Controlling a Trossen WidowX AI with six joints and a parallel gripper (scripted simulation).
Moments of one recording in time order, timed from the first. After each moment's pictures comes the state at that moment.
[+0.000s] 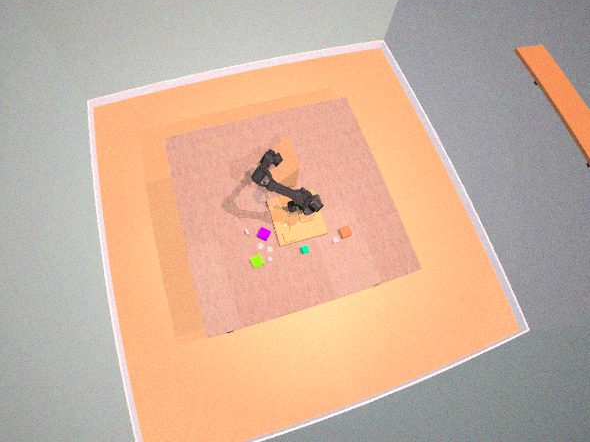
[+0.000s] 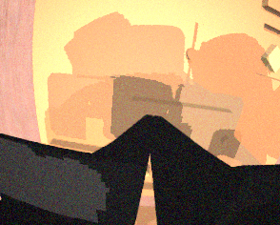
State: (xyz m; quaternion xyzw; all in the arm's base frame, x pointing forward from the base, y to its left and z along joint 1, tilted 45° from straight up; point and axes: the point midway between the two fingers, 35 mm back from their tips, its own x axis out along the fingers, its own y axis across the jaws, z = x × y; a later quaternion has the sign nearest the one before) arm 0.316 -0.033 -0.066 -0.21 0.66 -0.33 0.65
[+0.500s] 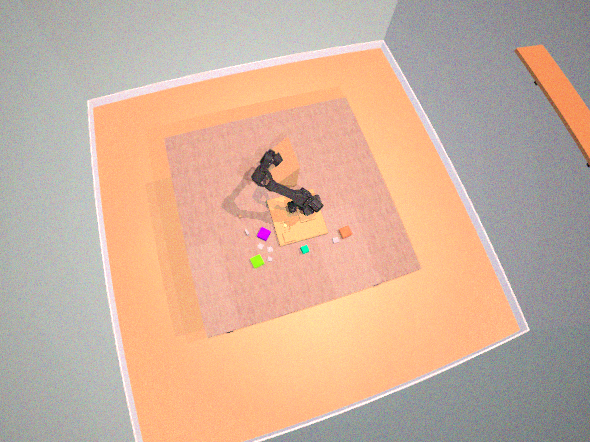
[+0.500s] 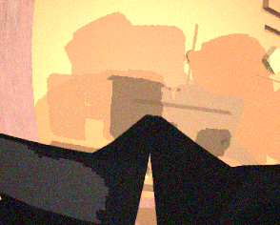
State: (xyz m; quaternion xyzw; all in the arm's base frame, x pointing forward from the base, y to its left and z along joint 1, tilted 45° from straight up) arm 0.317 -0.035 -0.067 -0.21 0.66 -0.33 0.65
